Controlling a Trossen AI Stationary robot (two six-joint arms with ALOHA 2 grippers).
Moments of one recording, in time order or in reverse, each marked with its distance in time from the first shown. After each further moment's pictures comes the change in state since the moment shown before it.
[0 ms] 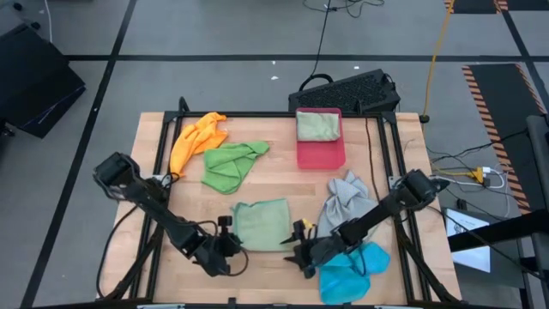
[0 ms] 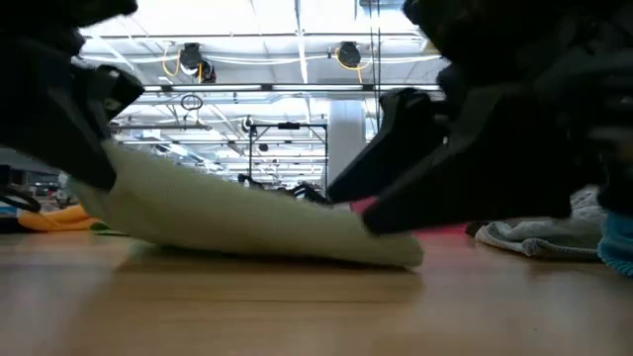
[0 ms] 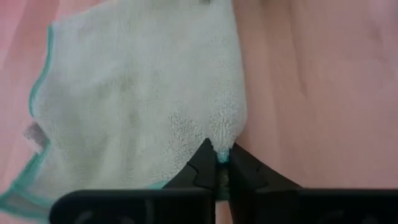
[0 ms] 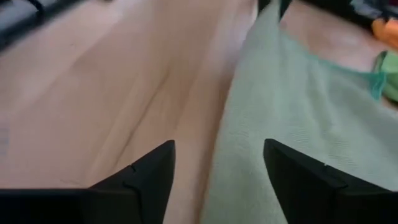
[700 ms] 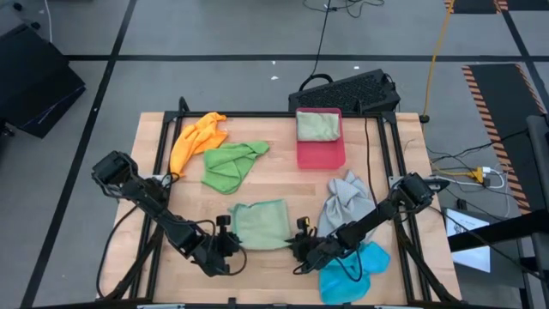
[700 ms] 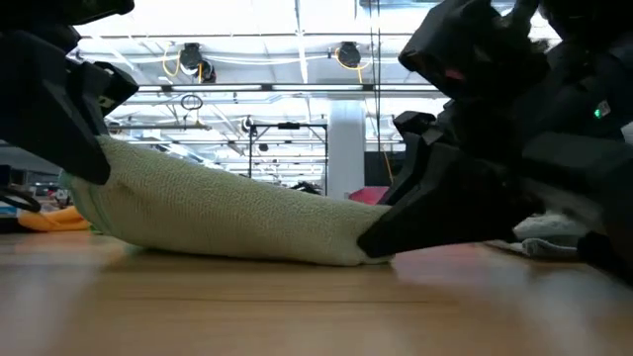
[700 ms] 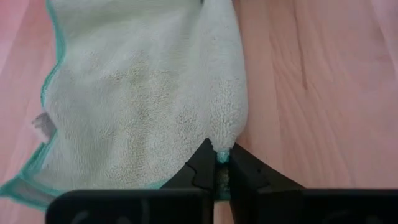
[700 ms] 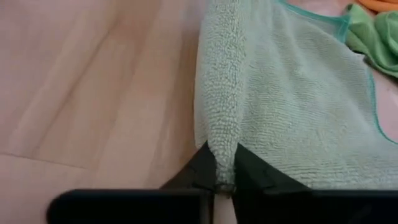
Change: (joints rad) left arm -0.007 -0.023 0.001 -0.036 -0.004 -0.049; right arm 0.017 0.021 0.020 -0.145 0.140 0.092
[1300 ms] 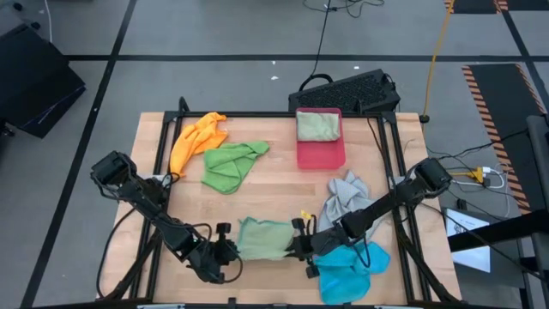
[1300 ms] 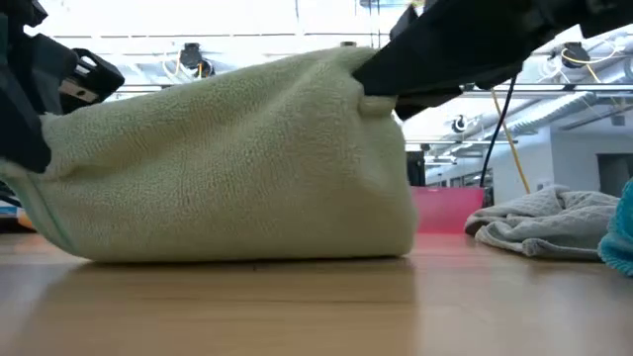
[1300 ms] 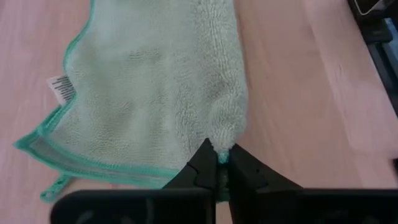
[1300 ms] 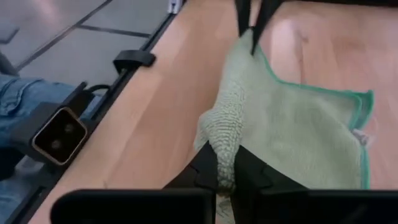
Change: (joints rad) left arm -0.045 -0.006 0.003 0.048 0.081 0.020; right arm -0.067 -0.207 -0.001 -0.003 -0.375 0.118
